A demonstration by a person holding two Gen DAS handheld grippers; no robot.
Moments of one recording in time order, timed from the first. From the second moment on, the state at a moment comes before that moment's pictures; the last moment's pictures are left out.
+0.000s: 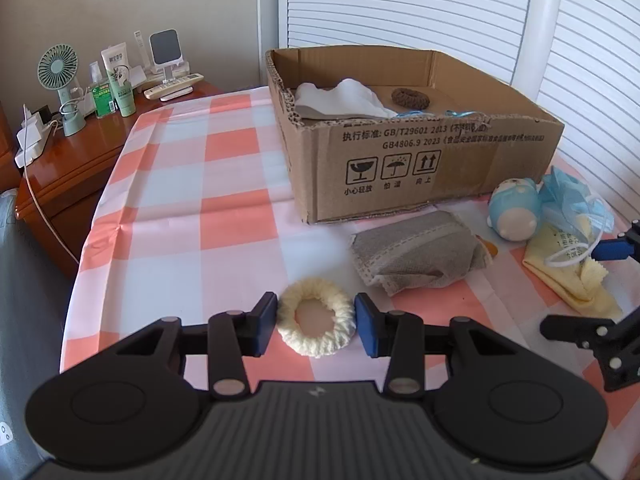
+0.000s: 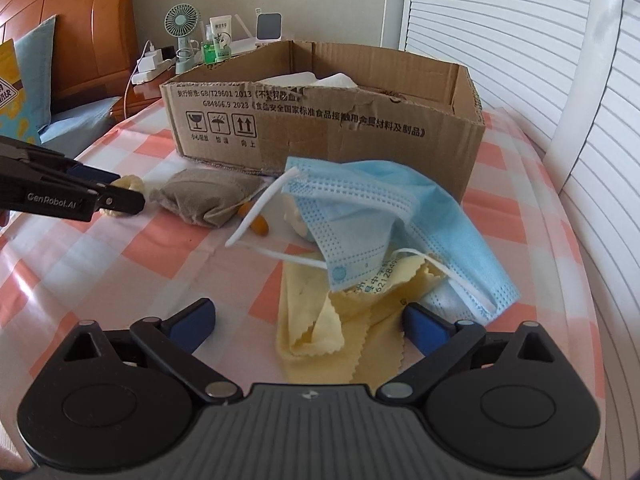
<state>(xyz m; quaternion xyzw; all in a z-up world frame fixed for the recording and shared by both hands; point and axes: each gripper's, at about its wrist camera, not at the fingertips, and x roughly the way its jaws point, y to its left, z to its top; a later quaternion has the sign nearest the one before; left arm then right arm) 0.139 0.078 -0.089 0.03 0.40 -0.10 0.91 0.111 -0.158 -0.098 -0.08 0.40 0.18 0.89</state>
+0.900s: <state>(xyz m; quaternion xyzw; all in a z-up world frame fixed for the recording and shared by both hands) 0.111 0.071 -0.087 0.04 0.41 -0.13 0.90 0.080 -0.188 -0.083 -0.09 0.41 0.15 0.89</state>
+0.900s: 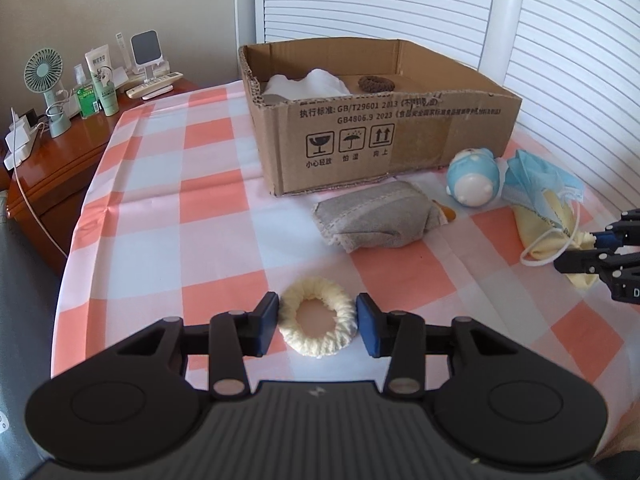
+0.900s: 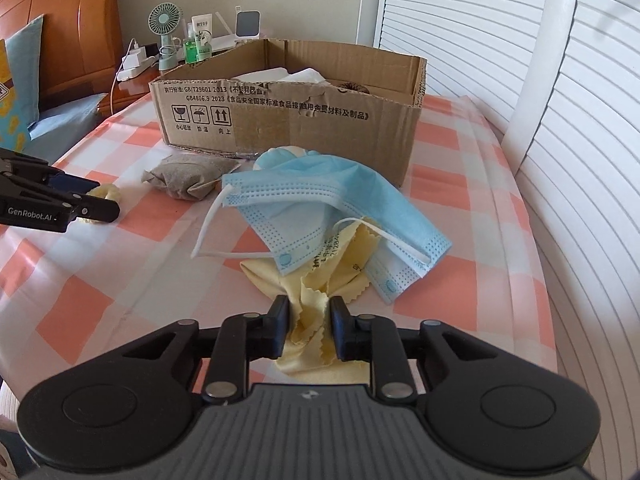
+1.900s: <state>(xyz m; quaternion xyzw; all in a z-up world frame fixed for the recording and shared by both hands) 0.100 0.058 -0.068 0.04 0.40 -0.14 0.91 0.068 -0.195 -0.040 -0.09 0.36 0.14 0.92</state>
